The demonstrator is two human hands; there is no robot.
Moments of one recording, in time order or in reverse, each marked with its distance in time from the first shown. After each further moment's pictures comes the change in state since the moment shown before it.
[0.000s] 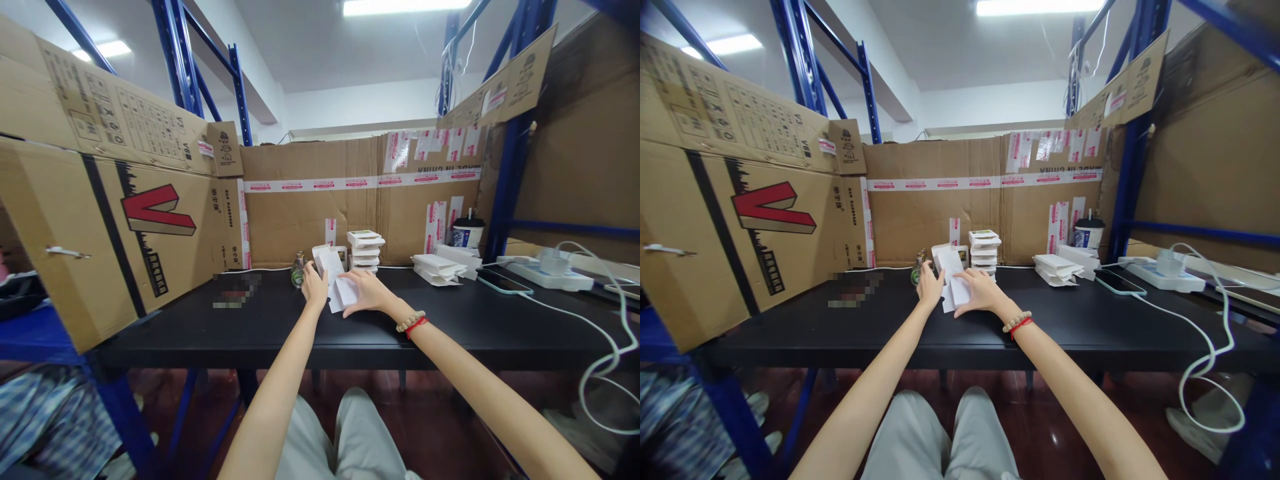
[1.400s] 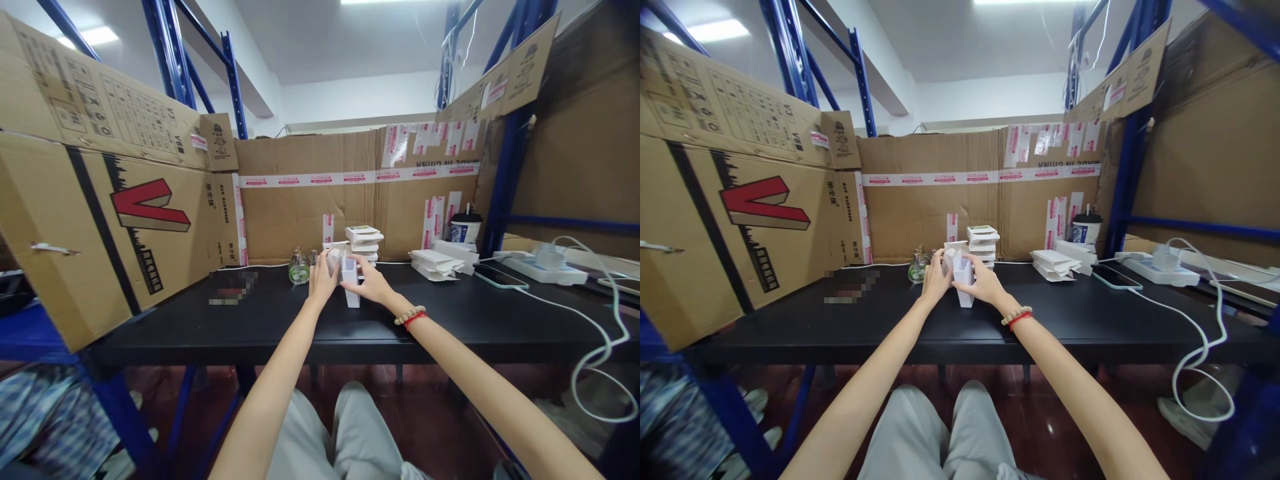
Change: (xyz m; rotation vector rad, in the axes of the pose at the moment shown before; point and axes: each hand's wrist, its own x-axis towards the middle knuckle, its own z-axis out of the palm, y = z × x) left_hand 0.001 -0.001 0.011 -0.136 0.020 0.503; right_hand -0.004 0.001 0.000 0.317 0.240 0.258
